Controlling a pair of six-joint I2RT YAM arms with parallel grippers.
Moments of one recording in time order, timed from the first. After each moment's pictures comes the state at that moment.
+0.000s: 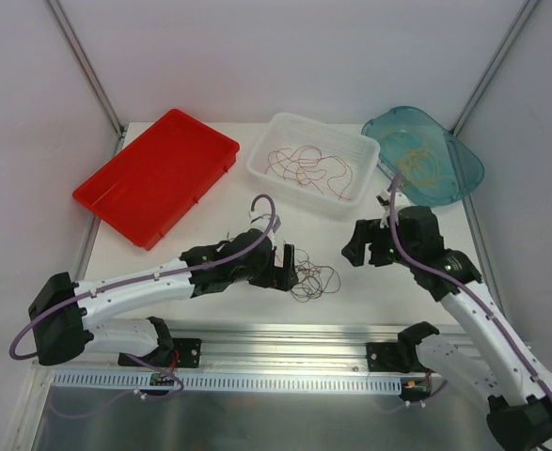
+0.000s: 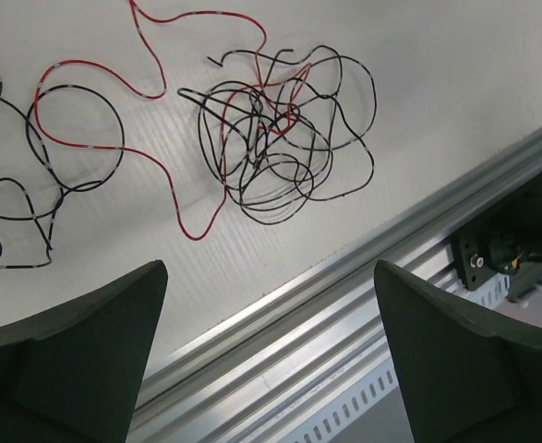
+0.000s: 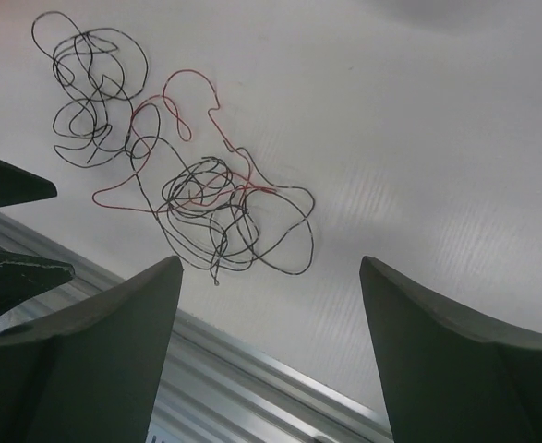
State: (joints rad) left arm -1.06 1.21 0.82 -0.37 -0.12 -0.74; right arm 0.44 0.76 0.80 -0.68 -0.14 0.30
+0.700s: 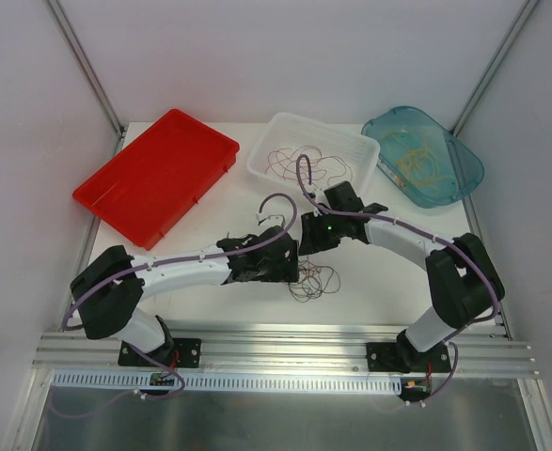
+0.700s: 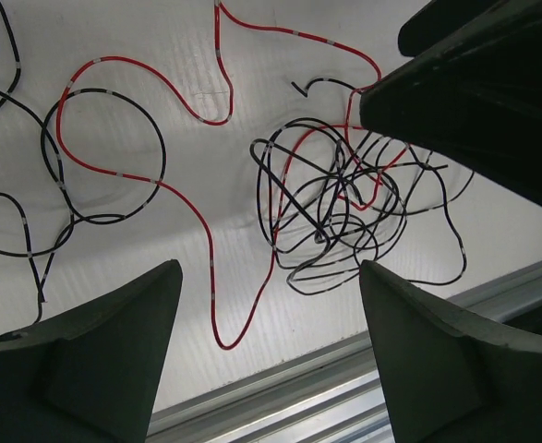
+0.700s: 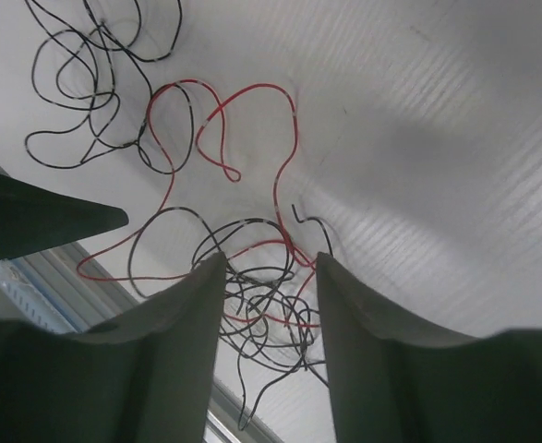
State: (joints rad) left arm -1.01 1.48 0.89 -0.36 -0.18 -0.89; right arm 0.57 1.57 0.98 -0.38 -0.40 0.25
